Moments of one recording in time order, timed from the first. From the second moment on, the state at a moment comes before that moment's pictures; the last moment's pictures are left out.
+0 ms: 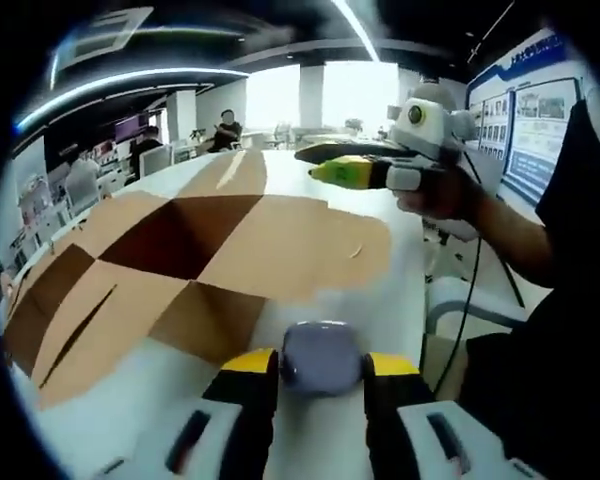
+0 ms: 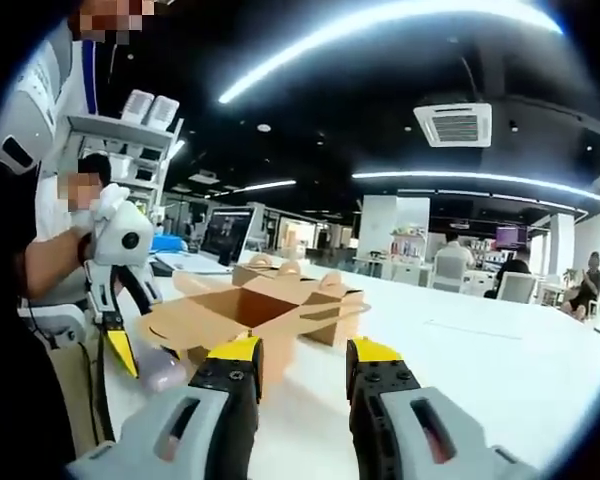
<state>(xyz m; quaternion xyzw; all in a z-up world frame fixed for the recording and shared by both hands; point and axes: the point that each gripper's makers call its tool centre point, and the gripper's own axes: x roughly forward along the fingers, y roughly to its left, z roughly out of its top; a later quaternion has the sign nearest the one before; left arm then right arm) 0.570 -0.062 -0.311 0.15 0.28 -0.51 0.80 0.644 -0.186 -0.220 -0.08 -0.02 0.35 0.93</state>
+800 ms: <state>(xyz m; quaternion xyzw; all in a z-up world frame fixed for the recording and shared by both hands) 0.614 0.005 -0.253 -0.01 0.19 -0.40 0.90 0.655 -0.159 -0.227 -0.10 0.03 0.37 0.92</state>
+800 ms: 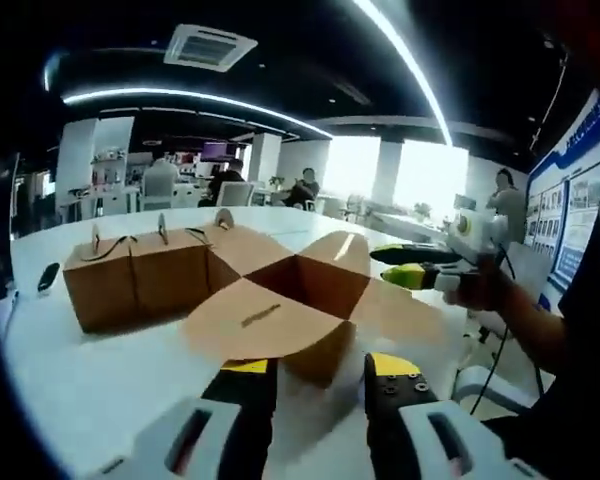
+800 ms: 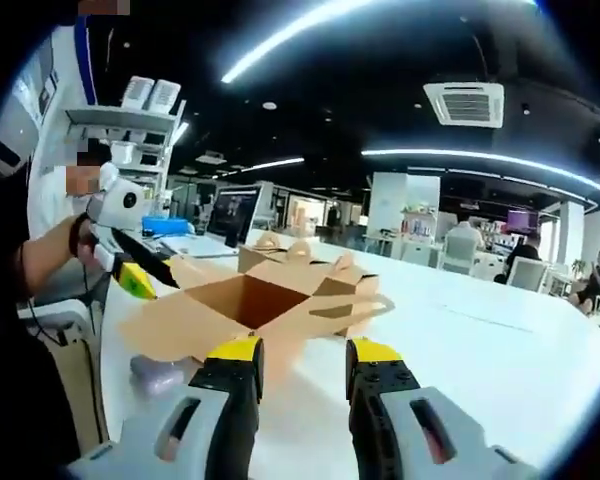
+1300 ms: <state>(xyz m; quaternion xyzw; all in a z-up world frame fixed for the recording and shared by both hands) 0.640 0.012 -0.236 -0.01 0.15 -0.38 0.91 0.620 -0.113 -0.239 -0.12 0.05 0.44 0.89</state>
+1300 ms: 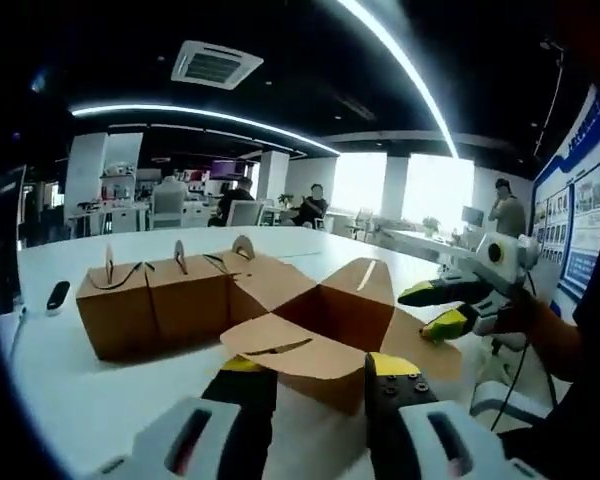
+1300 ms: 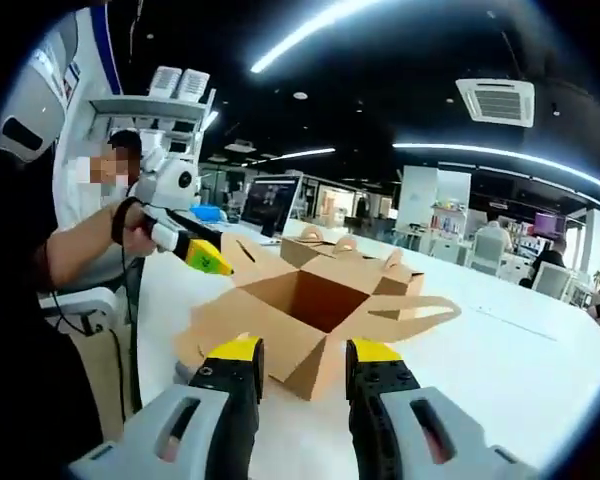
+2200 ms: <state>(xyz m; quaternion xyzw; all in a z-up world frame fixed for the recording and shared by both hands) 0.654 0.056 -0.227 -0.08 0.11 -0.31 0.94 0.612 -0.137 -0.224 -0.09 0.04 0.44 0.90</state>
